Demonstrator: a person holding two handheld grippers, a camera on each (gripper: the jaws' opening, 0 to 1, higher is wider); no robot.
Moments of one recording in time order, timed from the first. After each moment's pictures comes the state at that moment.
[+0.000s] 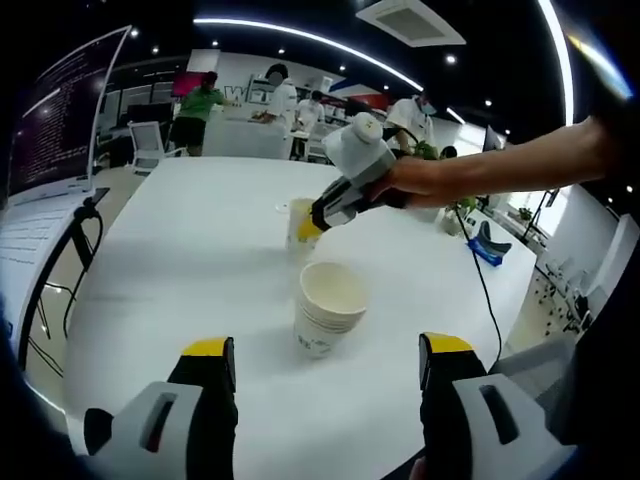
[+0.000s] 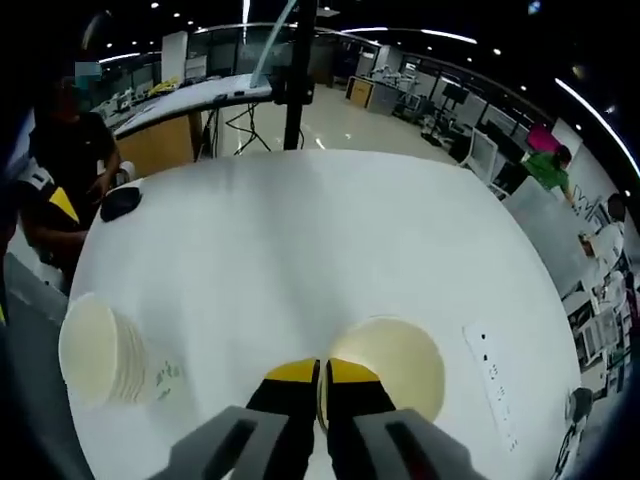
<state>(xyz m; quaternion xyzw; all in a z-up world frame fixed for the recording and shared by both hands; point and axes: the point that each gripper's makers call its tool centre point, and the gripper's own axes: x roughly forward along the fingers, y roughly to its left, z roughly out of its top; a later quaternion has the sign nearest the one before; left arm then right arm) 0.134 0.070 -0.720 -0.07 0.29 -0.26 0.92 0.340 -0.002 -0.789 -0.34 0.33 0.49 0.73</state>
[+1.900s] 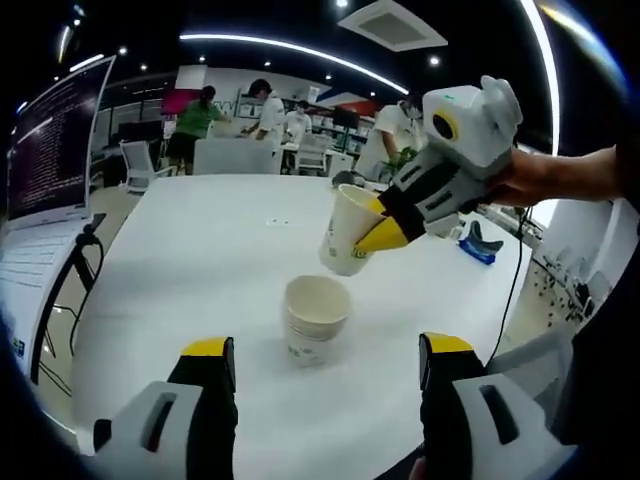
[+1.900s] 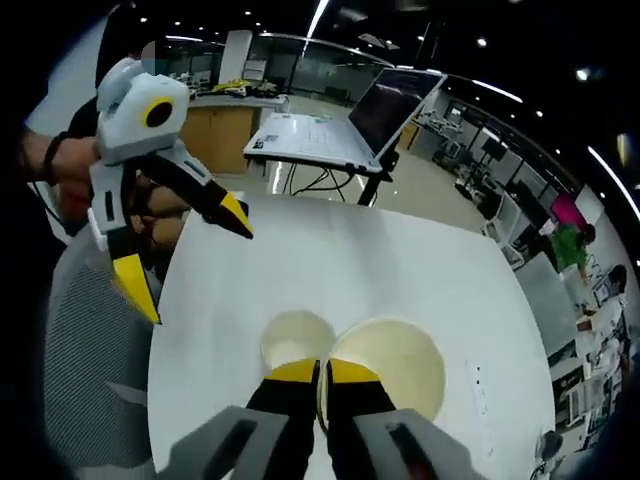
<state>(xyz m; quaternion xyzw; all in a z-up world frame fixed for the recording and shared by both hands) 0.125 0.064 -0.703 -0.05 0.26 -0.28 0.92 0.184 0.003 -0.693 -0.38 0.24 0.56 0.69</state>
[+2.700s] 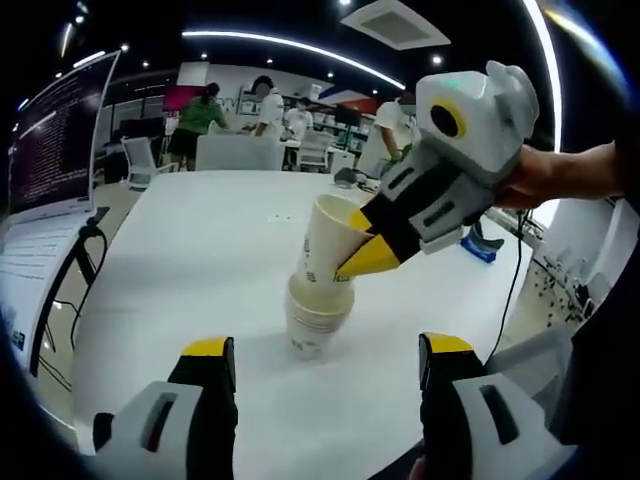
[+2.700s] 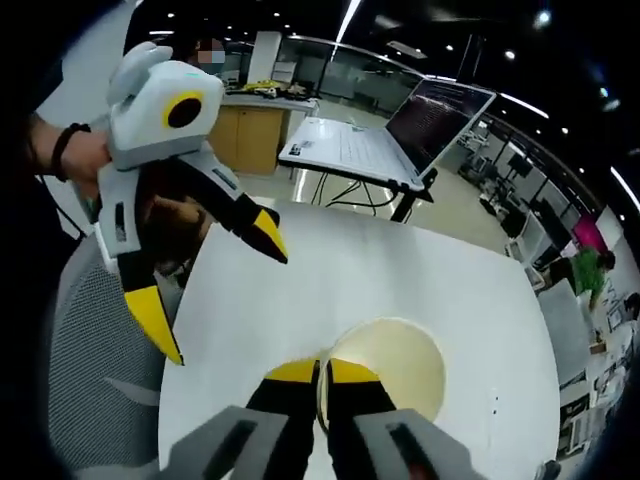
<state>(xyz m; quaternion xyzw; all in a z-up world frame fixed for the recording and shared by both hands) 0.121 0.070 -0.710 -0.05 0.26 -0.27 0.92 0.156 0.042 -0.704 -0.39 0.23 0.61 0.66</state>
